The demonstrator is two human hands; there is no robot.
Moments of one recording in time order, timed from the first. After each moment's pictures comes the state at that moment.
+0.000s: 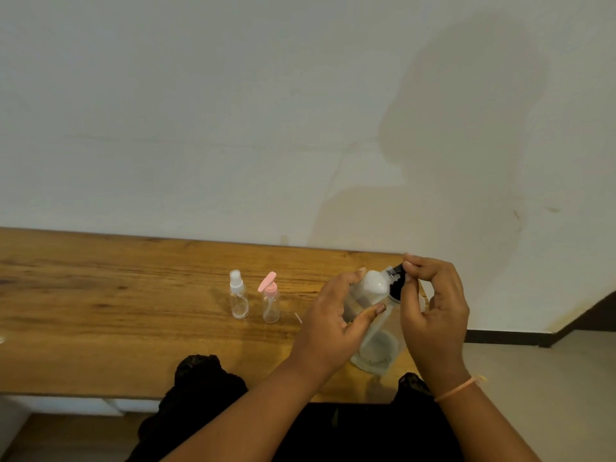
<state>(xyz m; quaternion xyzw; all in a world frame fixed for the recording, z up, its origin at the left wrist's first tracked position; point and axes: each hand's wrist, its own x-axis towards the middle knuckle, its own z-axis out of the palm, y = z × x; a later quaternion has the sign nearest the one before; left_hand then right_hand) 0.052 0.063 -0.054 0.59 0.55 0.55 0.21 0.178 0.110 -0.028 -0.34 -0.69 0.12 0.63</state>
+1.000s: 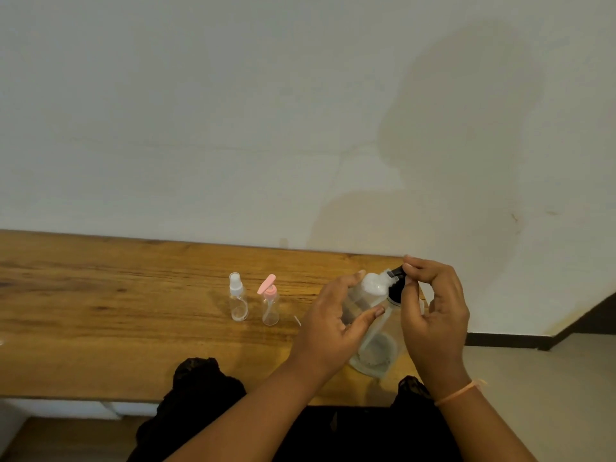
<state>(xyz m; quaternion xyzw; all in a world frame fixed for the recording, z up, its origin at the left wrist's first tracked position) 0.051 0.062 -0.053 0.59 0.54 0.56 0.23 0.178 0.108 -0.026 -0.34 -0.68 0.13 0.63</state>
